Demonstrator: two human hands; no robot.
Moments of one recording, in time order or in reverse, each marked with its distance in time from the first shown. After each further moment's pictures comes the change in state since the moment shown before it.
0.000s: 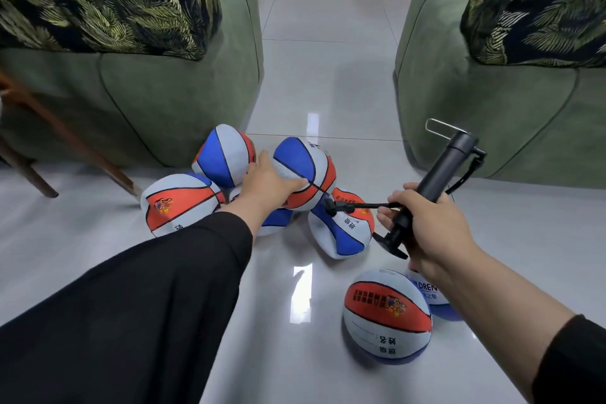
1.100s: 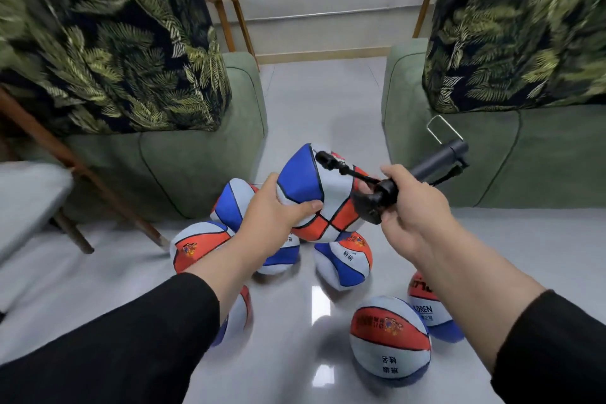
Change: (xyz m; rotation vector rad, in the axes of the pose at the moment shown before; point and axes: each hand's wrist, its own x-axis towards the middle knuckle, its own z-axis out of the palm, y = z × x) left_hand -0.139 0.068 -0.079 -0.360 0.054 0.308; right_hand -0.069 -0.090 0.035 0.419 -0.067 0.002
